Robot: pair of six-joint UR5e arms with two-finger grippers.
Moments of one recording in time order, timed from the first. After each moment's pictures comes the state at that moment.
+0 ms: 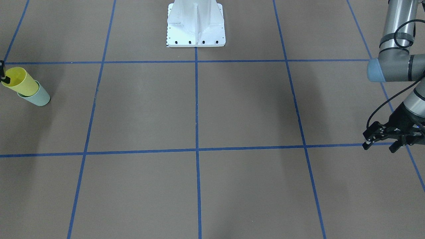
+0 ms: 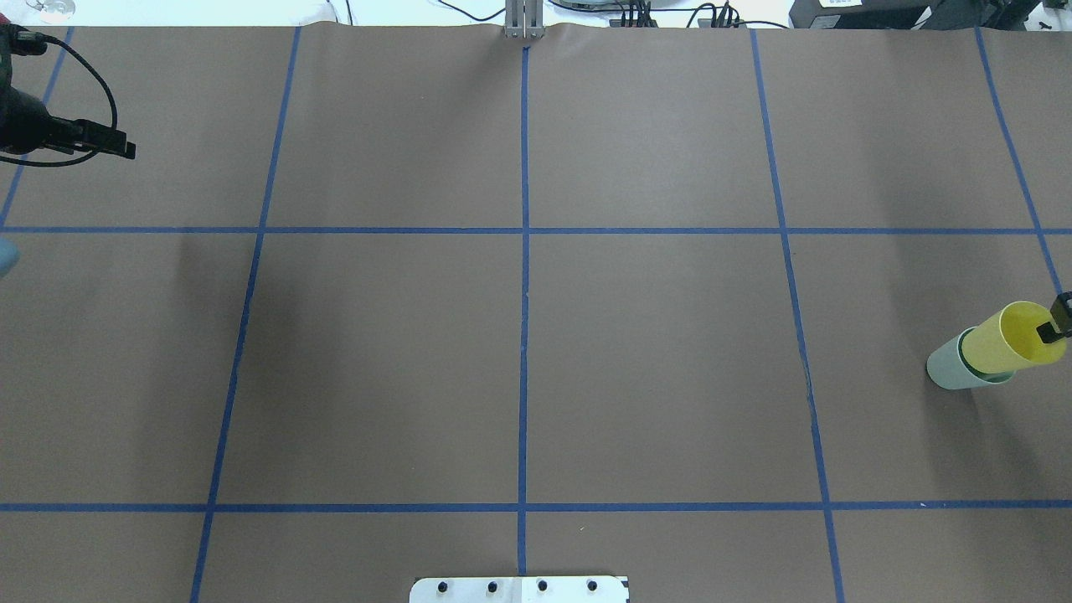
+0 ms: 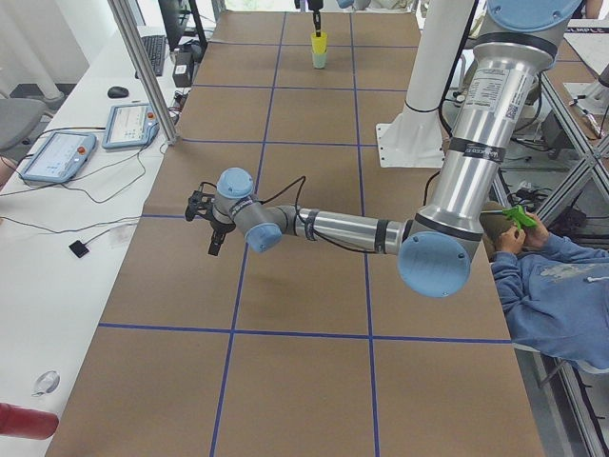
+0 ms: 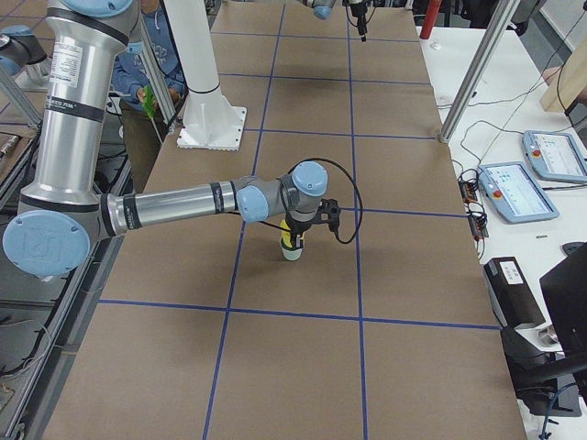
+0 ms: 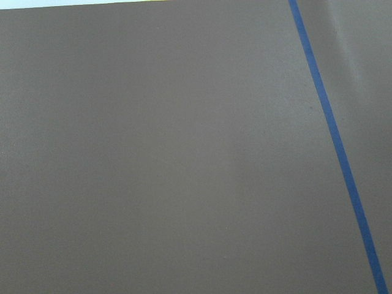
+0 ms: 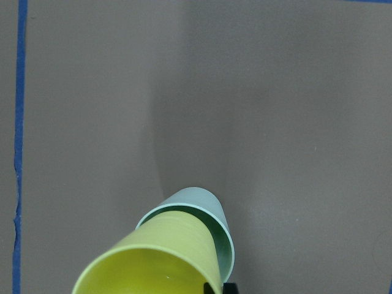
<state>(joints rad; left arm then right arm) -1.16 -1.83 -1.38 -2.34 -2.12 -0.70 1.18 -1.78 1.93 -1.45 2.41 0.37</state>
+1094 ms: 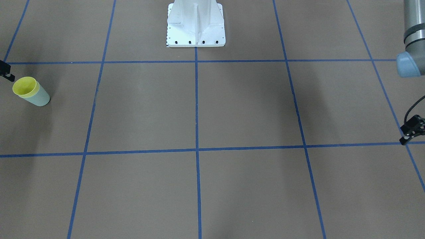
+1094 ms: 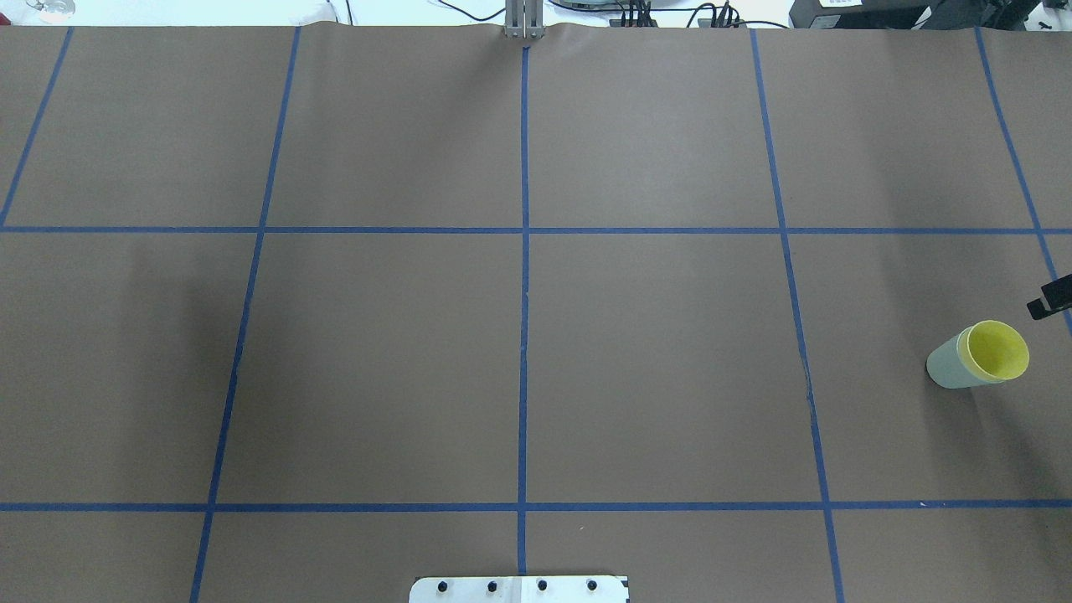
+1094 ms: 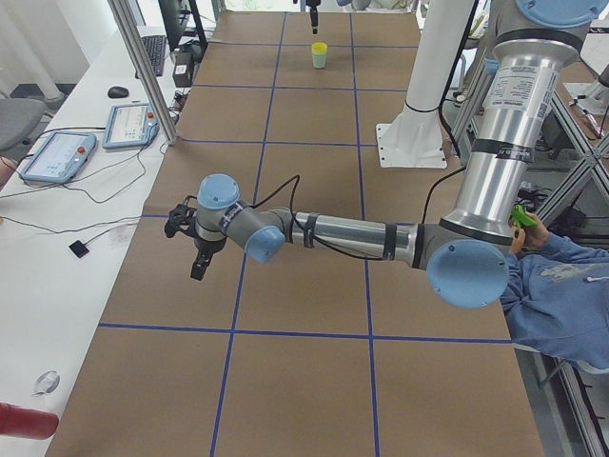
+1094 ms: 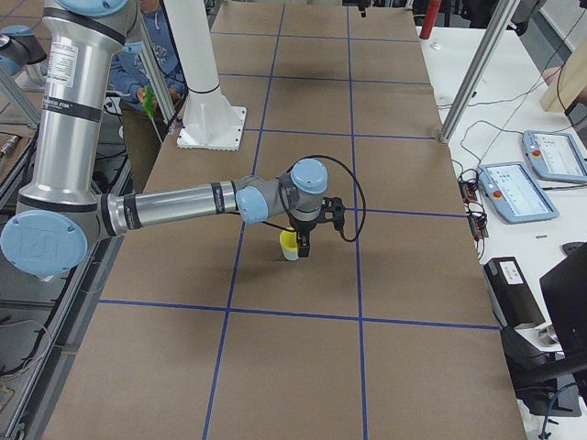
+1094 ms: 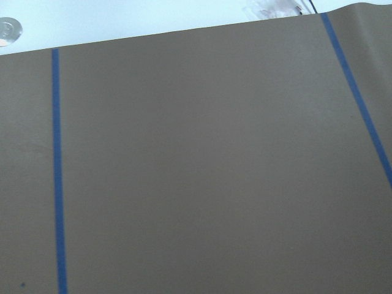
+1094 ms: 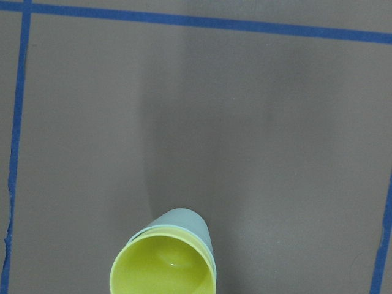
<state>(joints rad) -1.38 -1.75 -1.47 -2.06 -2.21 -0.31 1.24 -1.76 1.93 -1.41 2.36 0.37</state>
